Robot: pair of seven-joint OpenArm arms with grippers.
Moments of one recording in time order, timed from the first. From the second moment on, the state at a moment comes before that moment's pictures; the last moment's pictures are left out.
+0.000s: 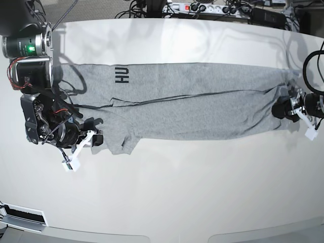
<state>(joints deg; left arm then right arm) -23.1 -41.5 16.2 27.4 -69.1 -43.9 50.9 24.3 14.3 -1.2 41.0 24.4 35.1 -36.2</state>
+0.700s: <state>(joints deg) -23.1 -41.5 16.3 27.4 -69.1 -43.9 50.6 23.1 20.8 -1.2 57.2 33.9 40.5 -49.8</state>
